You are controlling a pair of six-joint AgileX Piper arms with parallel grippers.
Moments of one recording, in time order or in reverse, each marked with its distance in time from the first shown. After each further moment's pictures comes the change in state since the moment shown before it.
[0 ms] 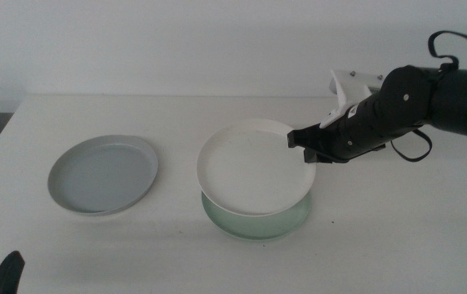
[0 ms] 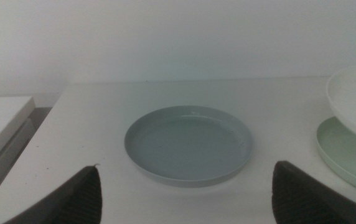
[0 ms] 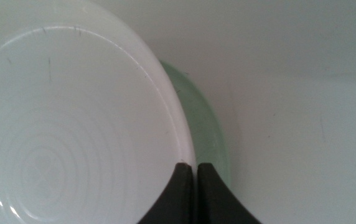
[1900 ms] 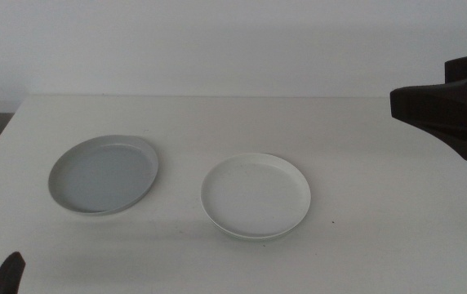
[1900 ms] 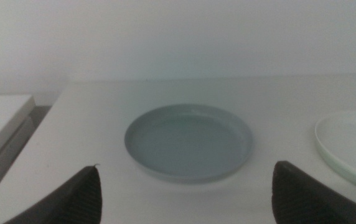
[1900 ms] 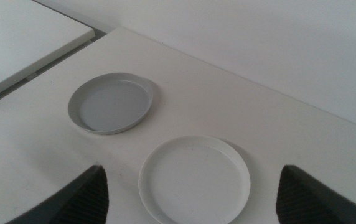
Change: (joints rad) left arm 0.002 0.000 0.000 0.000 0.000 0.002; right arm -0.015 -0.911 0.245 0.183 0.163 -0.495
